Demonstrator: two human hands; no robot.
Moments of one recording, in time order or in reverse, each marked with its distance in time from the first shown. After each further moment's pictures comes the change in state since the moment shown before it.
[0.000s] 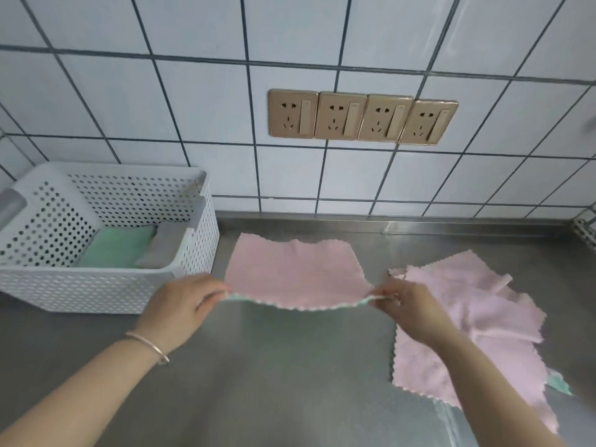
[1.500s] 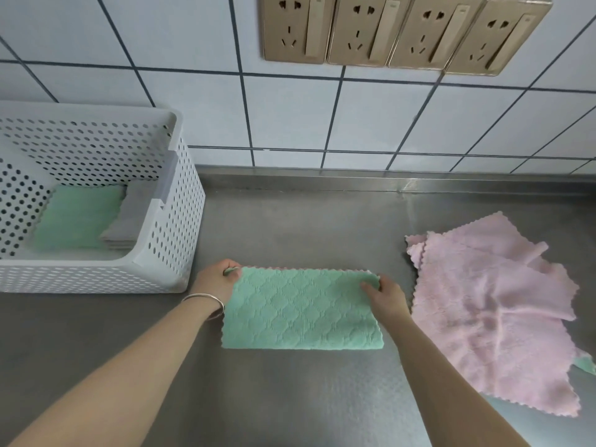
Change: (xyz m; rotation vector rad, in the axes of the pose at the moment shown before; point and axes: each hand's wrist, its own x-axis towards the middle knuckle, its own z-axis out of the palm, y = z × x) left_hand 0.046 -0.050 0.148 -0.259 -0.301 -0.807; right_hand 0.051 0.053 0.116 0.289 0.014 0.638
